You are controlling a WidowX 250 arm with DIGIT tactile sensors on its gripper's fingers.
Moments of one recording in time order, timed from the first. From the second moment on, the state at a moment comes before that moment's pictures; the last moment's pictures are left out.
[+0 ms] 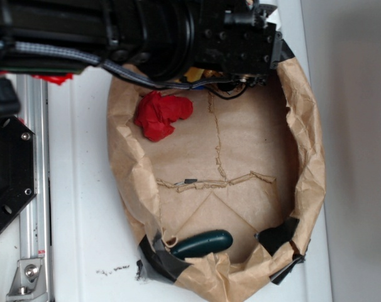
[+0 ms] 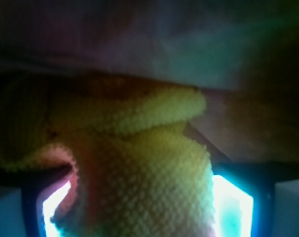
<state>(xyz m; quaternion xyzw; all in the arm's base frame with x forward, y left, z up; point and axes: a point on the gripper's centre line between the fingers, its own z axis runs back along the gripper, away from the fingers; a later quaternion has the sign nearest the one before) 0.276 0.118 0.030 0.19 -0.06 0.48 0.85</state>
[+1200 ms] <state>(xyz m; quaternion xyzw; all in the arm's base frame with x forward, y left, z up) 0.269 0.052 0.114 0.04 -0.07 0.19 0.98</state>
